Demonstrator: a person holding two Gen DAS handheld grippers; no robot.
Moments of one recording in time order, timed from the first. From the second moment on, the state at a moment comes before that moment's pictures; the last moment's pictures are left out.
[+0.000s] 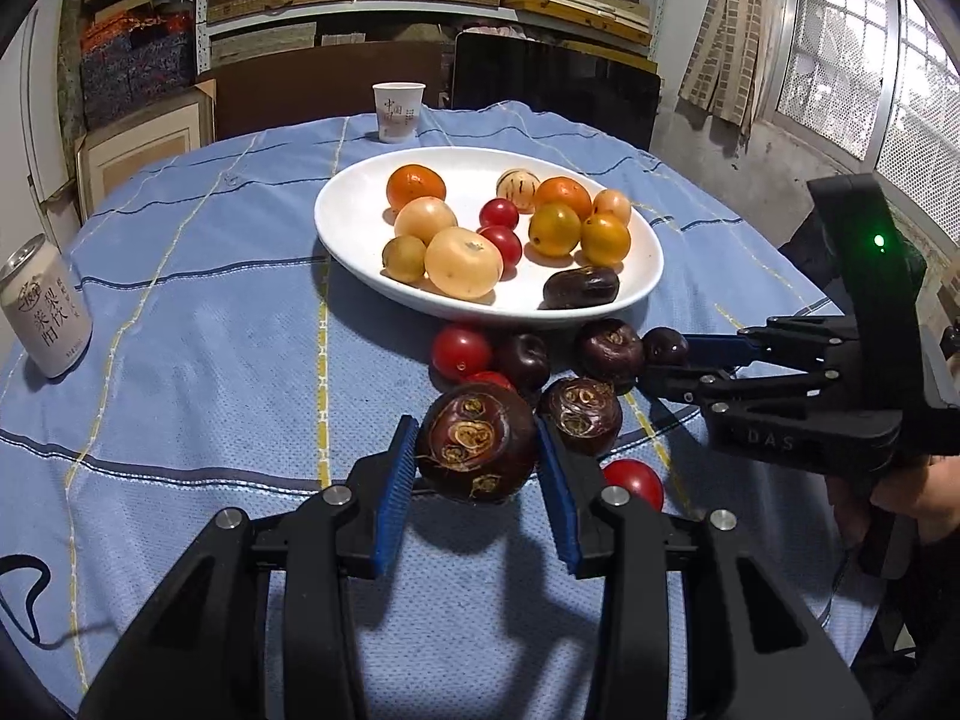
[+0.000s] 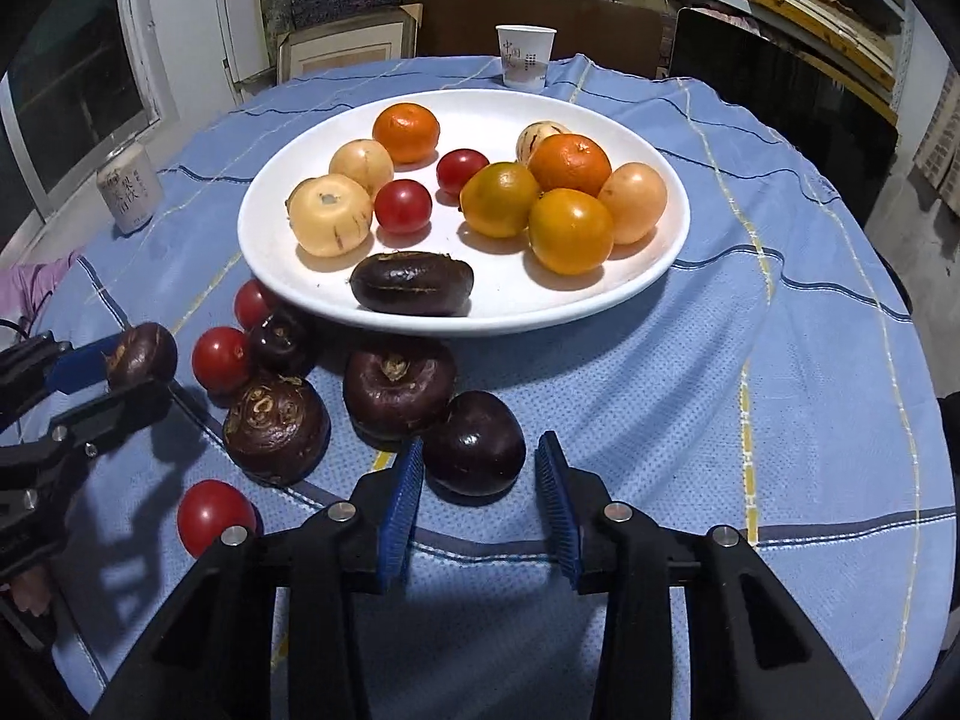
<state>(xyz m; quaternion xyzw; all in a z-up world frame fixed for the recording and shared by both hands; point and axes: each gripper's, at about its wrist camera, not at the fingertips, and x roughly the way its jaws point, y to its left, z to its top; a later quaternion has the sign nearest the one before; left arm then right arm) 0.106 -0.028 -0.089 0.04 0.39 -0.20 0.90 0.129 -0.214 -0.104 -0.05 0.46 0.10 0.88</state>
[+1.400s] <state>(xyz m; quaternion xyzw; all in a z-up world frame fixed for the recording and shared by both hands) 0.269 -0.047 -0.065 0.07 0.38 -0.15 0.91 0.279 -0.197 -0.046 -0.02 0.41 0.11 0.90</state>
